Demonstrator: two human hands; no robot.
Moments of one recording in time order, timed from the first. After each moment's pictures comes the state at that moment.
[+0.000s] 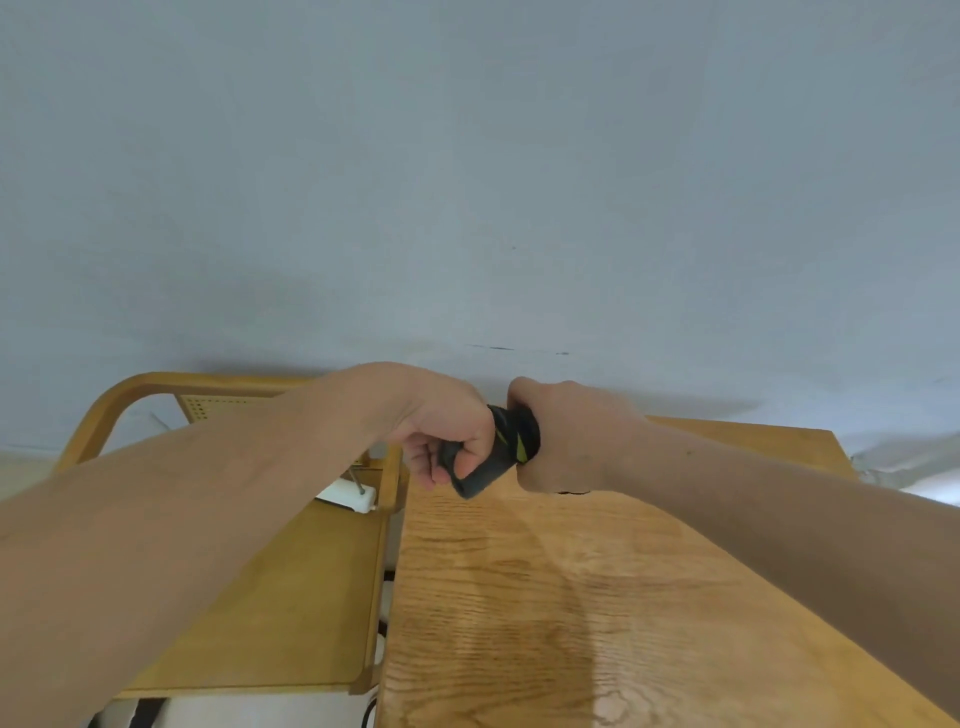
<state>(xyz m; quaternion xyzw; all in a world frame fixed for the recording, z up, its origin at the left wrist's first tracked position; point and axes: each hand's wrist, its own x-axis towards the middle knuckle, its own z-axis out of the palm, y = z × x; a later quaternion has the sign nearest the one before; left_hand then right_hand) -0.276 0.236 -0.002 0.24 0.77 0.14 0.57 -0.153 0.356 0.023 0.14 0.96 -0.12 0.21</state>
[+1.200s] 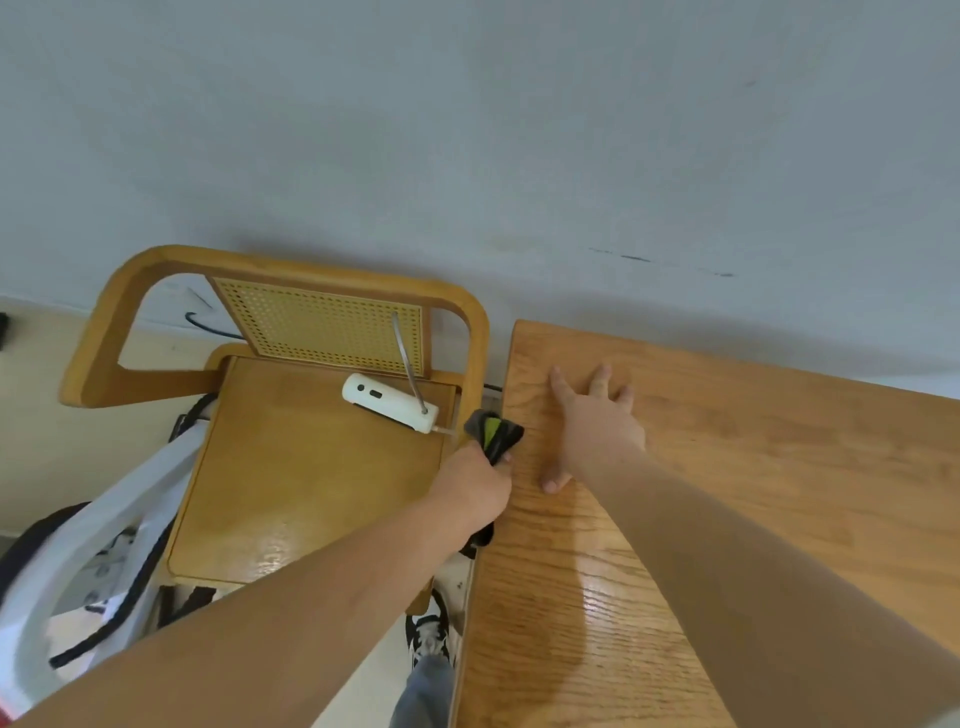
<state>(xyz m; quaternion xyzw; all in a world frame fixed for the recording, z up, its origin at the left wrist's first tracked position) -0.270 0.159 -0.265 -0.02 0.81 0.36 0.45 -0.258 0.313 -0.221 0.29 0.88 -0.10 0.37</state>
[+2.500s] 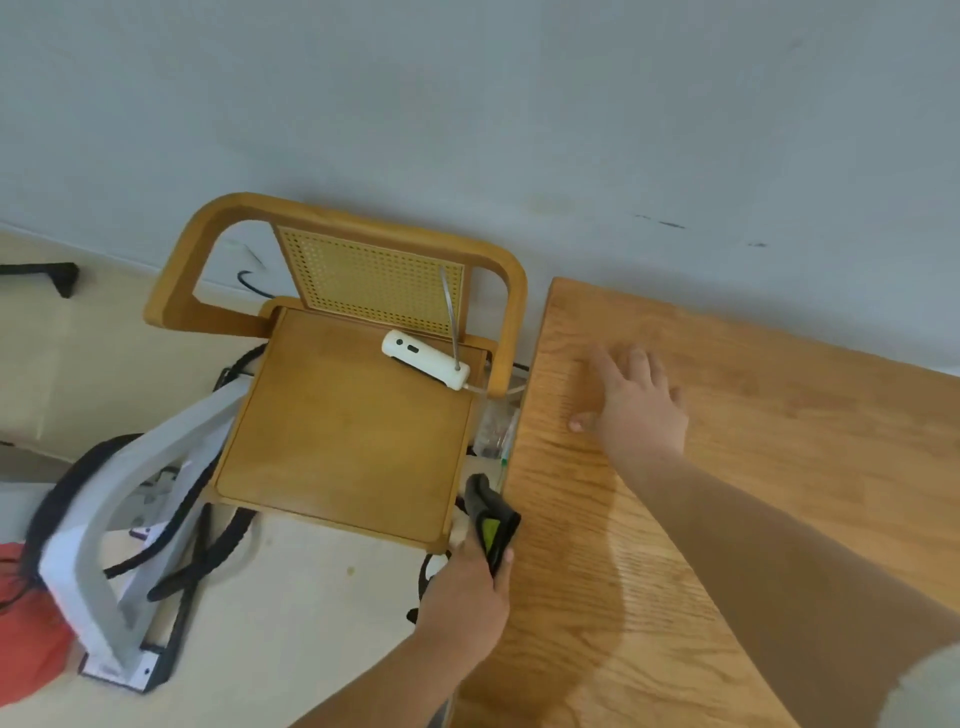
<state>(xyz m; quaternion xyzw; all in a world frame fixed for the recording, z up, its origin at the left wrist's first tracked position) -0.103 0.065 -0.278 0.05 0.88 0.23 0.41 -0.194 0.298 -0.230 0.26 0.95 -0.06 0.18</state>
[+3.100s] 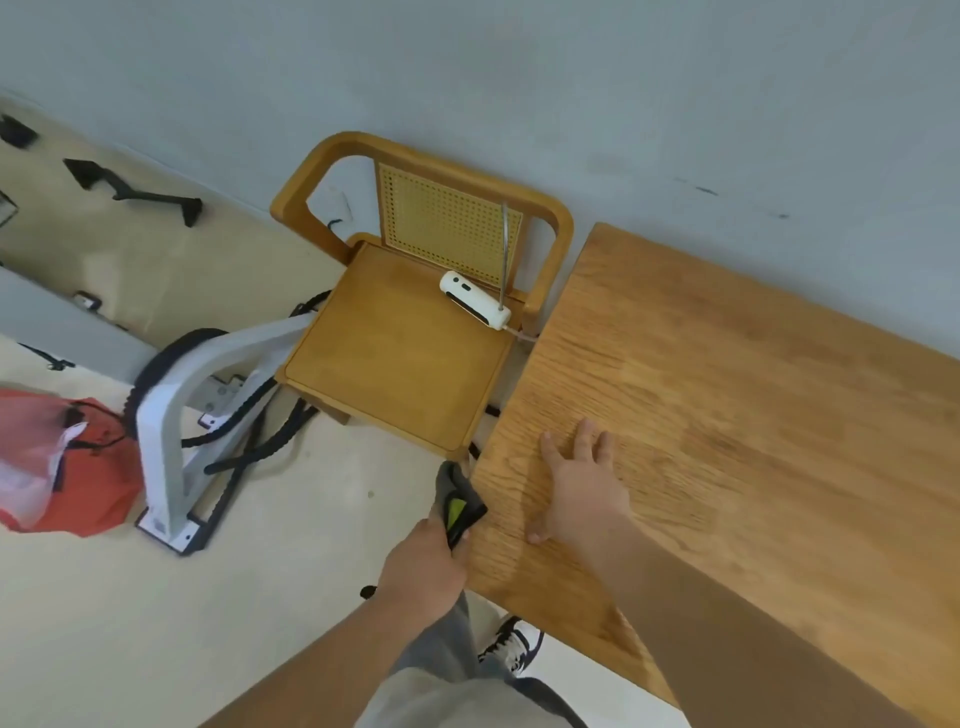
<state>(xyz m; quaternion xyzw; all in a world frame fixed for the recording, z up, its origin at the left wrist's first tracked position) 0.060 -0.003 -0.264 -0.06 0.90 0.25 0.35 0.009 0.197 -0.215 0.11 0.91 -0.07 0.38</state>
